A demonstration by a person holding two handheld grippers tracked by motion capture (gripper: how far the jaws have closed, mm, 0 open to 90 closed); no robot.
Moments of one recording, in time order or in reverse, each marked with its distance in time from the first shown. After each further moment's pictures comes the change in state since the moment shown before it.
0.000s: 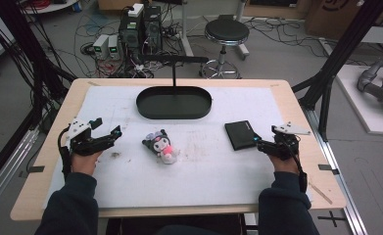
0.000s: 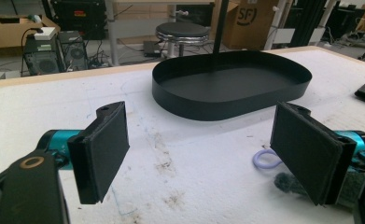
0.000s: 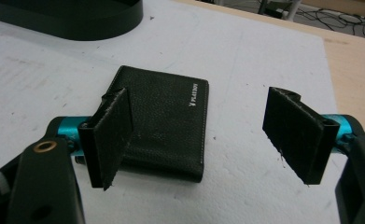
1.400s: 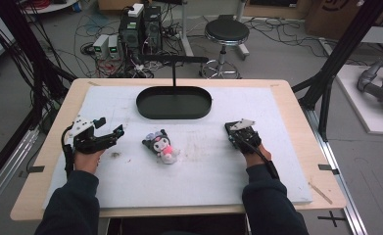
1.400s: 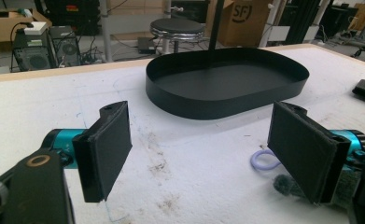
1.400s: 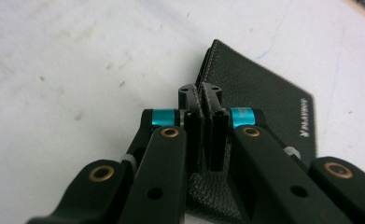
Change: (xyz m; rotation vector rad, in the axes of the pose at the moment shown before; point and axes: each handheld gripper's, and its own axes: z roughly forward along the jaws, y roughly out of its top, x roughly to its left) left arm 0.001 -0.001 0.010 0.011 -0.022 -0.014; right arm 0.075 0.023 0.062 0.227 0.023 -0.294
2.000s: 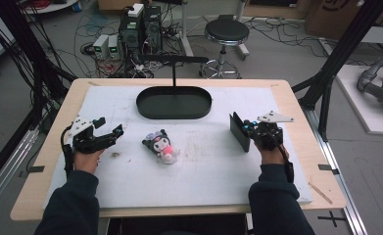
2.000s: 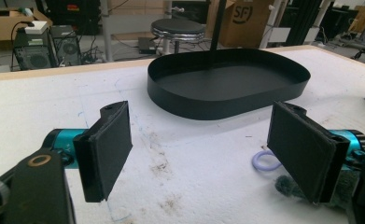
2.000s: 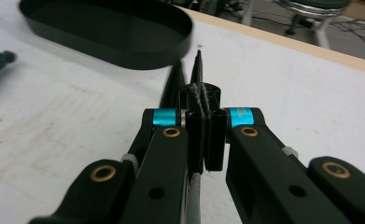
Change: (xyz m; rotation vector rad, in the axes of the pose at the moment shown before) left arm 0.001 0.000 0.000 -0.001 0.000 -0.009; right arm -0.040 -0.005 -0.059 -0.234 0.047 0.243
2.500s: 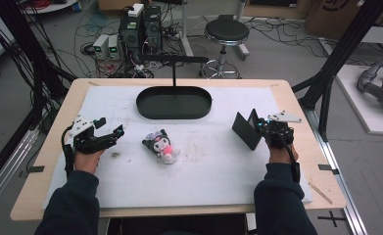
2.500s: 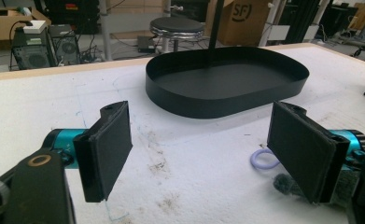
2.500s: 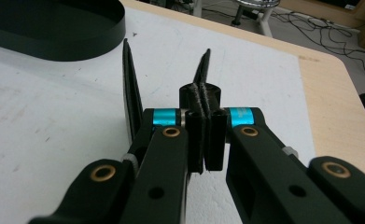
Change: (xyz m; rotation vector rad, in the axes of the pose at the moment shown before) left arm -0.001 0.000 0.000 0.008 -0.005 0.008; right arm -0.023 -0.009 0.001 0.017 -0.186 0.025
